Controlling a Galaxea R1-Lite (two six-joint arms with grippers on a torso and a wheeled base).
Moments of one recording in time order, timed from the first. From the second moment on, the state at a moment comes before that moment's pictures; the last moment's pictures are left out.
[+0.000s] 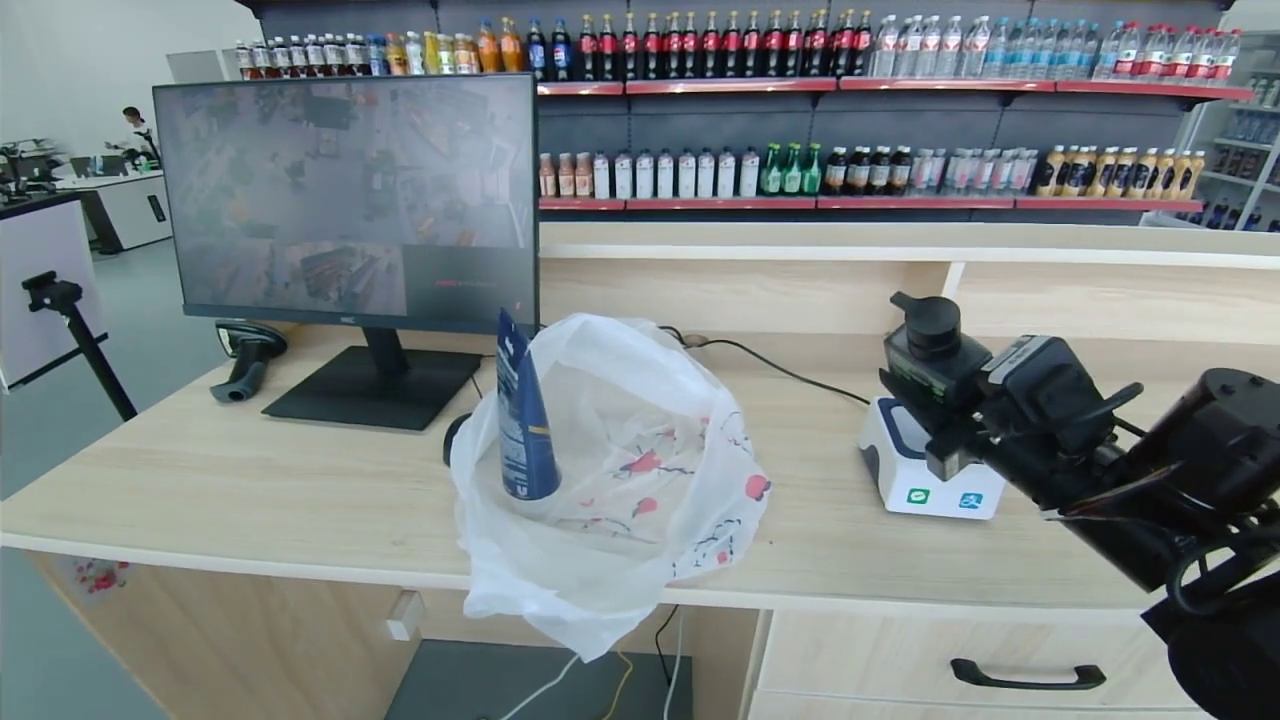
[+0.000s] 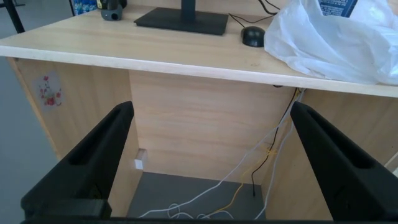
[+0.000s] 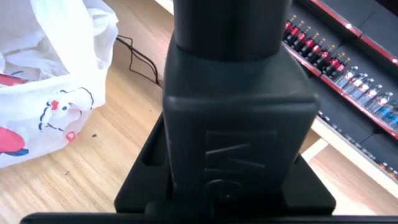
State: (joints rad) left arm 0.00 0.00 0.00 -0.01 0.00 0.00; right arm 0.26 1.81 -0.44 -1.57 0.19 -0.65
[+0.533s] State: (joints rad) left arm 0.00 0.00 0.00 -0.01 0.00 0.00; right arm 0.10 1.92 -0.54 -1.57 0.50 -0.79
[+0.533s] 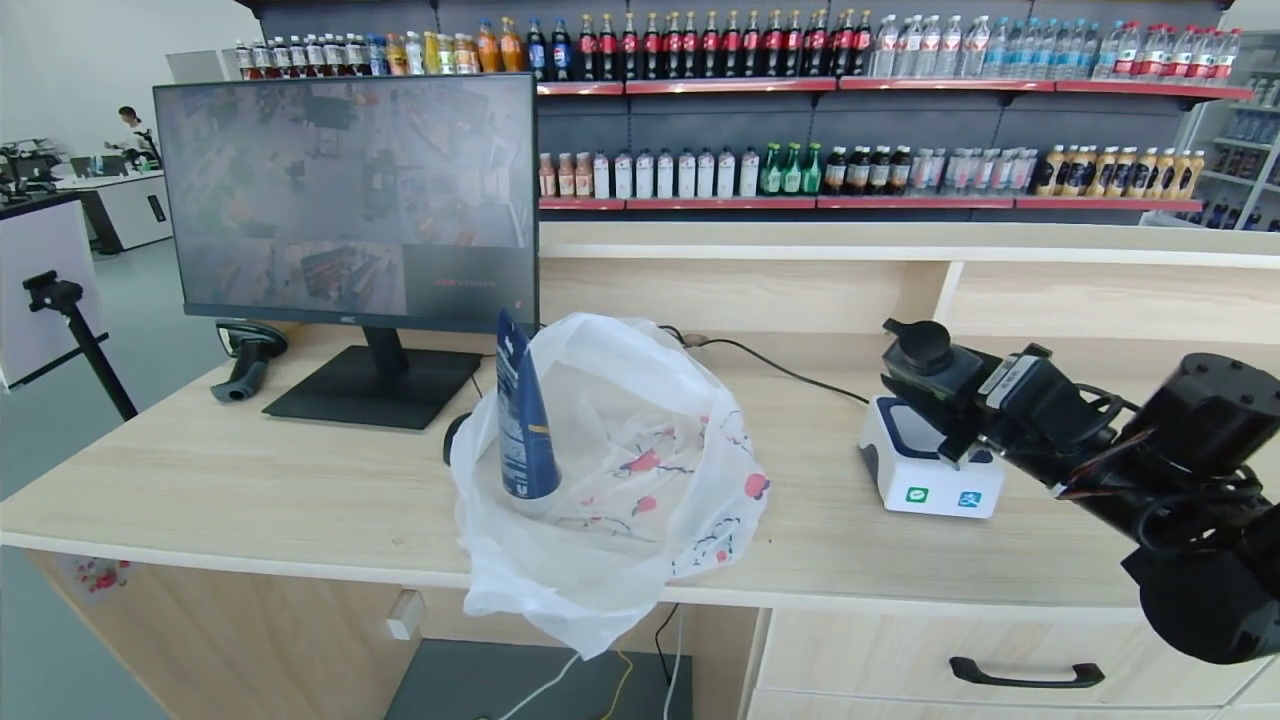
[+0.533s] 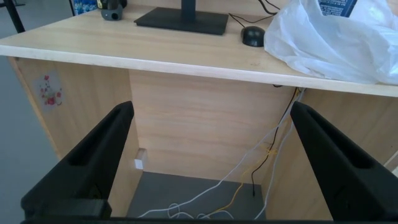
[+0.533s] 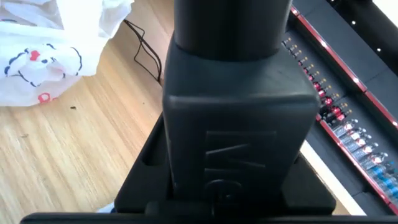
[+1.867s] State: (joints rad) left arm 0.00 0.00 0.00 -0.01 0.00 0.00; right arm -0.01 2.00 -0.57 -1.57 0.74 -0.86
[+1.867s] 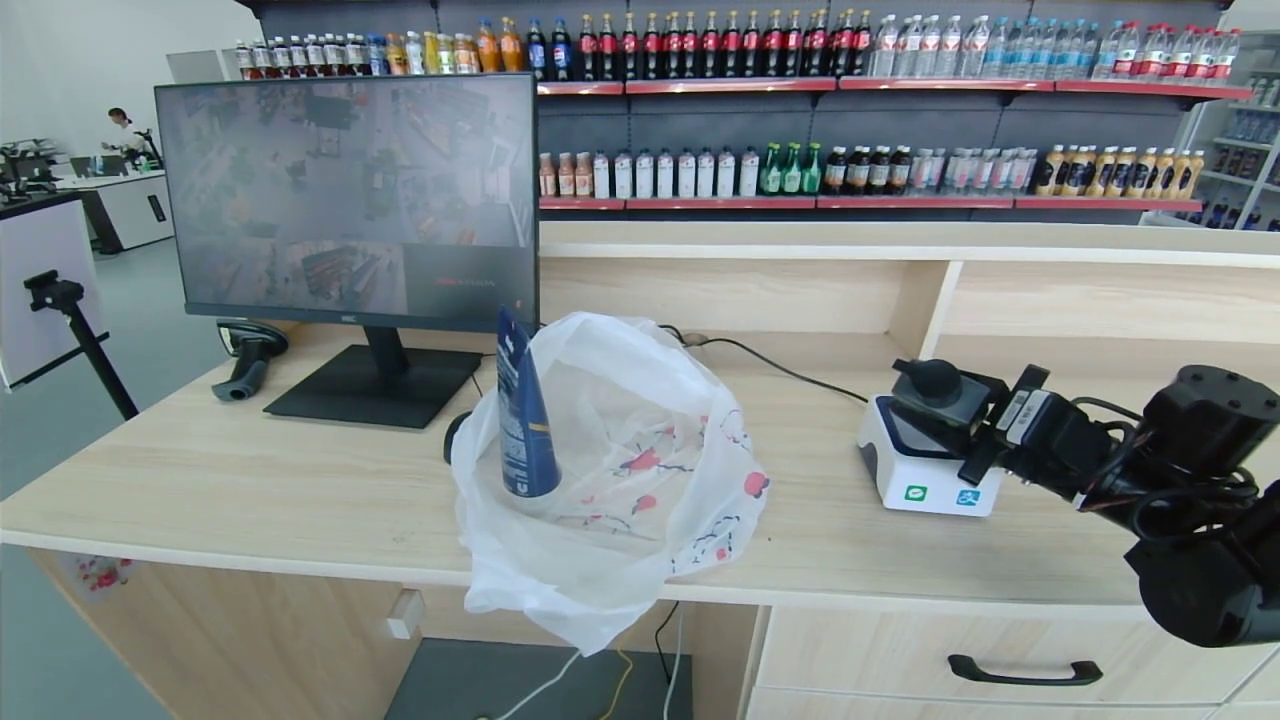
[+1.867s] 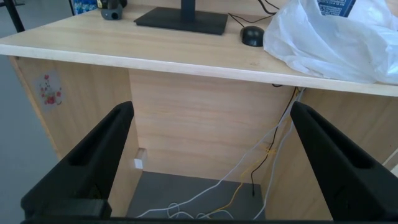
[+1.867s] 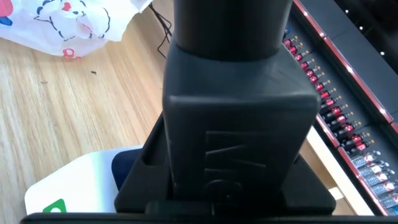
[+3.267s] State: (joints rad) left arm 0.00 0.00 0.00 -0.01 0.00 0.00; right arm 0.09 1.71 -0.45 -1.57 0.47 -0.54
